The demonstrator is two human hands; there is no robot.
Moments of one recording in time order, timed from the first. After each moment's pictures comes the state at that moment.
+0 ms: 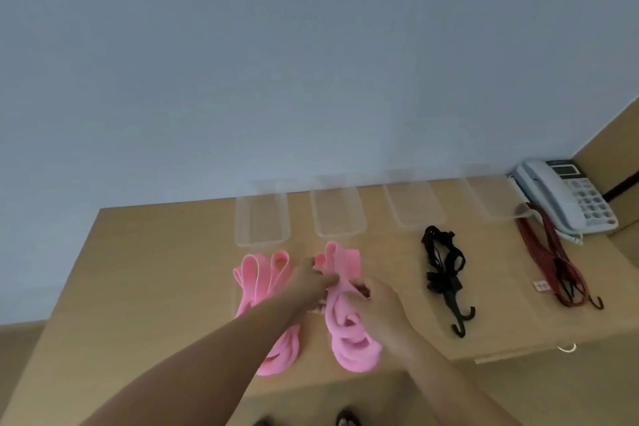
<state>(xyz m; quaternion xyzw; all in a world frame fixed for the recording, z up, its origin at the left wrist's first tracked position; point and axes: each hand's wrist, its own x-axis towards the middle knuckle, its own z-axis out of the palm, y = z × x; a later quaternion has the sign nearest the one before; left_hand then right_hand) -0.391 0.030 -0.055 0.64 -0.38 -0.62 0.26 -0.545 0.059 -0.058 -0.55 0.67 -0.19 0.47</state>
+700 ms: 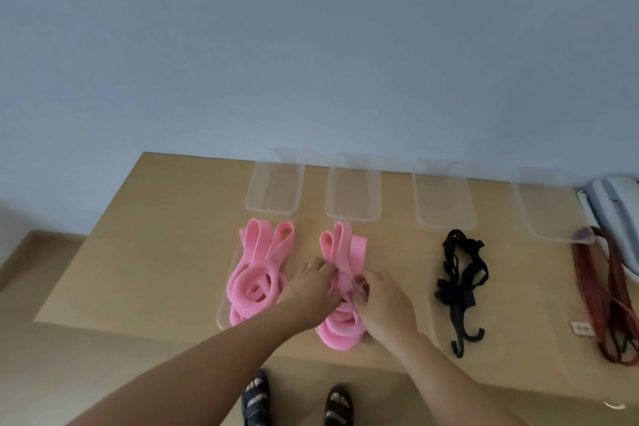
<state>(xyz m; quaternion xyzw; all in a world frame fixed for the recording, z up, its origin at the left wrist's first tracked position) -0.426 0.059 -0.091 0.69 -0.65 -0.31 0.05 -0.588 0.038 -0.103 -0.75 0.60 -0.04 0.28</state>
